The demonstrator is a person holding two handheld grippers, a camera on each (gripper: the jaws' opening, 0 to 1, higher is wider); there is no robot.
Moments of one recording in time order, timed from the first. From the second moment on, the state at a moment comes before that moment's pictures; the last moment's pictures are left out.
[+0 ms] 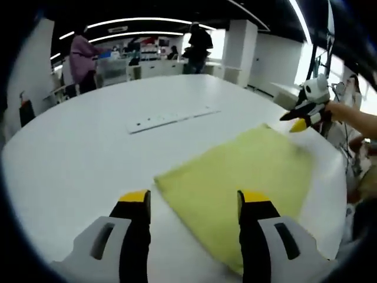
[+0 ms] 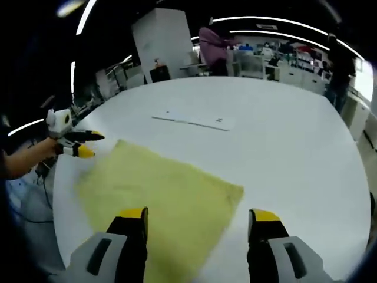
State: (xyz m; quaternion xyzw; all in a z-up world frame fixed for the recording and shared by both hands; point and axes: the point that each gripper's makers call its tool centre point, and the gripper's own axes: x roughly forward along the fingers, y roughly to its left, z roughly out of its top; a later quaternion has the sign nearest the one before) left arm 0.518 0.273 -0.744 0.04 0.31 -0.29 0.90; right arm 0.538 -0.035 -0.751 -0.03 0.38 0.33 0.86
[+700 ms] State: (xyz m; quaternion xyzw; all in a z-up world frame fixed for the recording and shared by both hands) left arm 0.453 0.266 -0.743 0.00 0.30 -0.32 0.90; right arm 0.452 -0.047 -0.761 -0.02 0.41 0.36 0.84
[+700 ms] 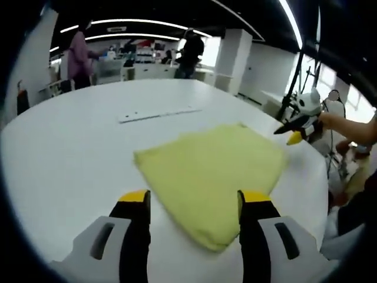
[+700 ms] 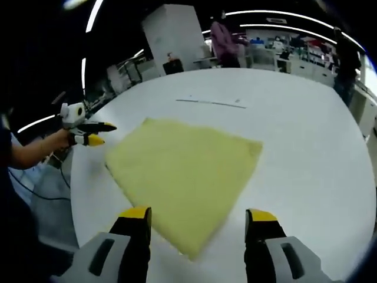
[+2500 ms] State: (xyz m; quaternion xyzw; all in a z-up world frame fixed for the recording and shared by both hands) left arm 0.396 0.269 -0.786 -0.09 0.36 -0.31 0.87; right arm 0.416 -0.062 -0.792 0.02 0.40 0.33 0.85
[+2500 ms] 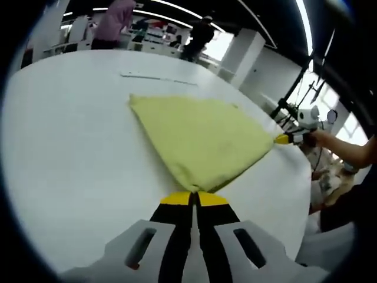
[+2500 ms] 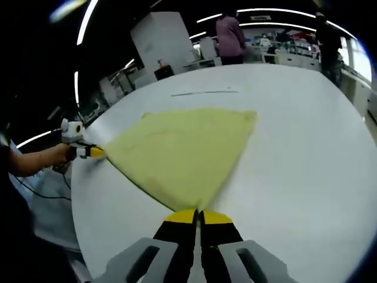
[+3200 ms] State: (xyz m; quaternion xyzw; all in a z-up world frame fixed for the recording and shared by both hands) left arm 0.387 0.276 -0.786 -0.04 0.36 -0.32 0.88; right arm 0.408 -0.072 -0.787 0.01 0.40 0.34 0.85
